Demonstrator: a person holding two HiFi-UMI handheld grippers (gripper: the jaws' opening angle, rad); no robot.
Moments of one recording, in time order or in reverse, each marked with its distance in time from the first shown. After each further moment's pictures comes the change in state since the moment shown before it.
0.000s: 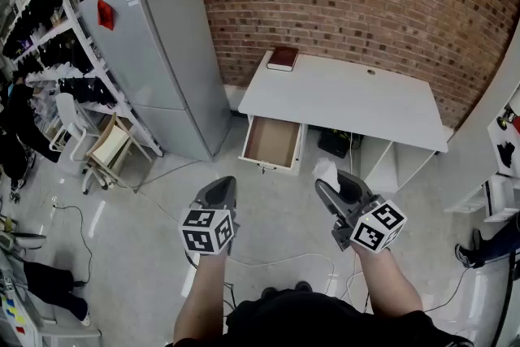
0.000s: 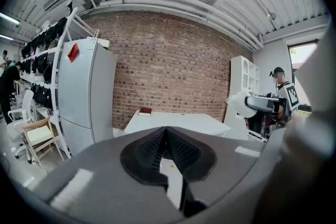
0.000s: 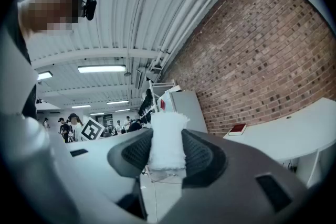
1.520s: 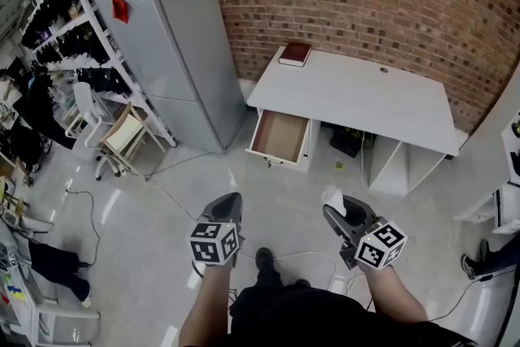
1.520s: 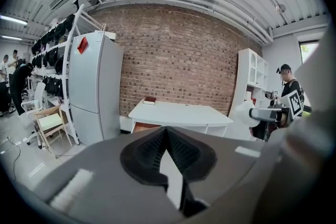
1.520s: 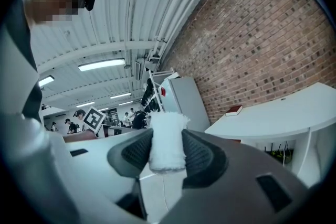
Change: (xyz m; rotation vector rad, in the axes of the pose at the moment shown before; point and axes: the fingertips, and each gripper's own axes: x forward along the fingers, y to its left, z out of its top) left arm -0.018 -0.047 -0.065 -0.048 0.079 0.091; right arm -0.077 -0.021 -0.071 0.069 0.124 0.038
